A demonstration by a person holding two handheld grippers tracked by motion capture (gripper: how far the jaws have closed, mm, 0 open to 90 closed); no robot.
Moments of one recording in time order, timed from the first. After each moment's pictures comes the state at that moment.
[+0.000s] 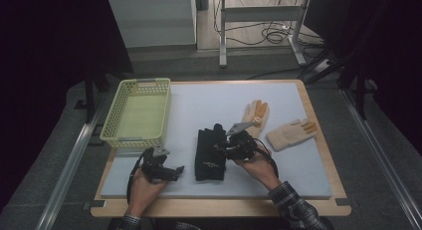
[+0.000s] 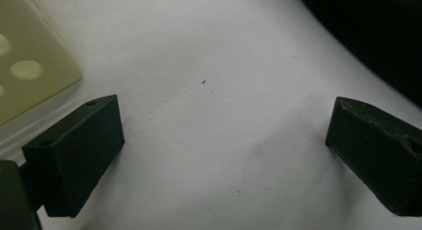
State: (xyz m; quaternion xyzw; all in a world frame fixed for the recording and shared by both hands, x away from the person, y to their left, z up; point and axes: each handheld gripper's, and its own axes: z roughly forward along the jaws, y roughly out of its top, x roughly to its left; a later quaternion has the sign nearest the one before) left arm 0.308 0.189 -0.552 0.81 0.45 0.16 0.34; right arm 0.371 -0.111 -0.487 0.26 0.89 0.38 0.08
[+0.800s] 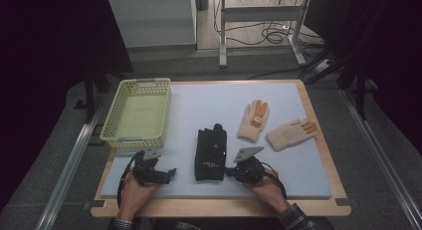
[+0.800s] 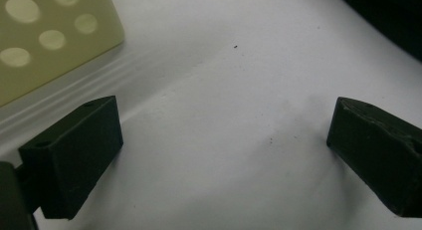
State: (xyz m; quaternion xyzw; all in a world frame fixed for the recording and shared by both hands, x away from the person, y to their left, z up) left arm 0.295 0.212 -0.554 0.81 0.46 0.16 0.34; right arm 0.322 -0.137 -0.532 0.22 0.90 0.39 0.04
